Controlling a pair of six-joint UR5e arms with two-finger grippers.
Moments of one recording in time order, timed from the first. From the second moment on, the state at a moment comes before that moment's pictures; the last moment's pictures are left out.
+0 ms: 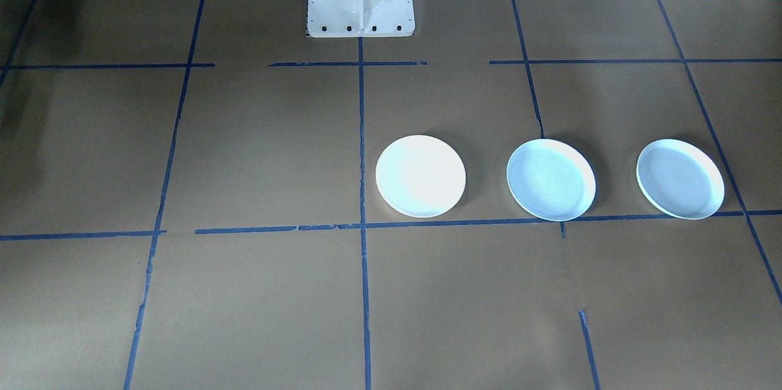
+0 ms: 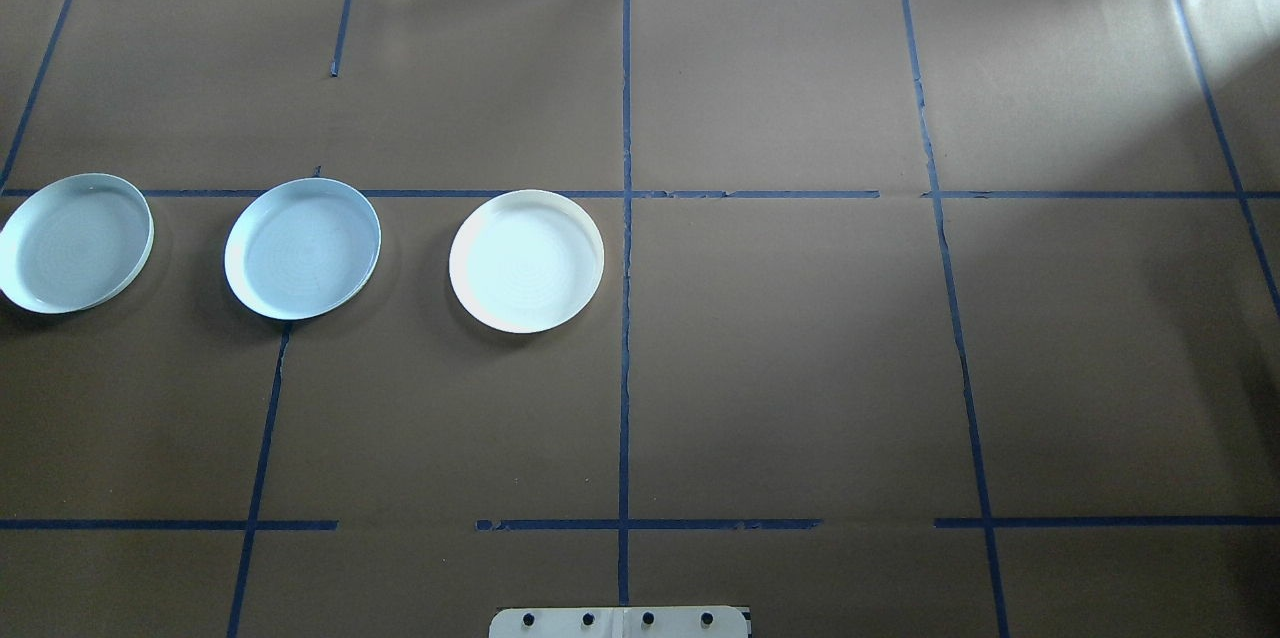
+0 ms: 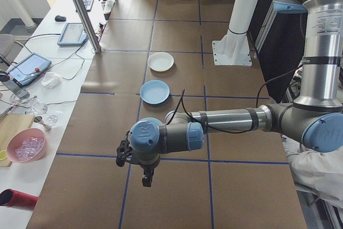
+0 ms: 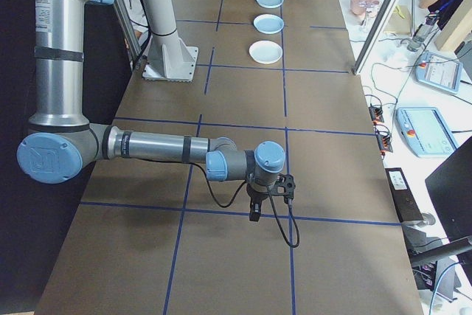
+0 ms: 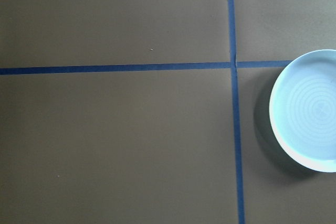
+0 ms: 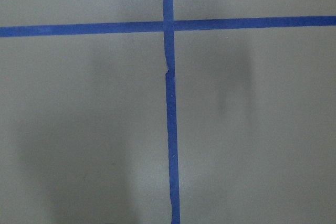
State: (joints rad) left arm -1.72 -1.55 -1.53 -1.54 -2.36 0.24; right arm 1.41 -1.65 1.56 -1.44 2.31 0.21
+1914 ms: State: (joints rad) left arm -1.48 -1.69 -1.16 -1.98 -2.63 -0.06; right arm 1.41 -1.65 1.56 -1.44 2.31 0.21
